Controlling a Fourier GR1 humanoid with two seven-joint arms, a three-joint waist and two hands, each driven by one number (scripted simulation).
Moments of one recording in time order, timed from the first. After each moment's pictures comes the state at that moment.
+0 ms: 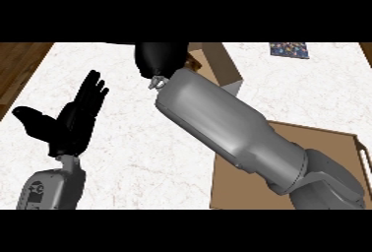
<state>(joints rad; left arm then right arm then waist) -0.23 0.09 0.04 -1.59 0.10 0.07 0.24 -1.36 -0.01 0.66 -0.80 0.85 -0.29 1.05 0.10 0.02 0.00</state>
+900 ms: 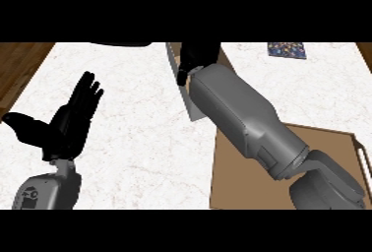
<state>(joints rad) -0.20 0.10 0.05 -1.63 0.10 0.07 0.24 -1.34 -0.01 0.59 -0.44 0.62 -0.27 0.82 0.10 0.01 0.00</state>
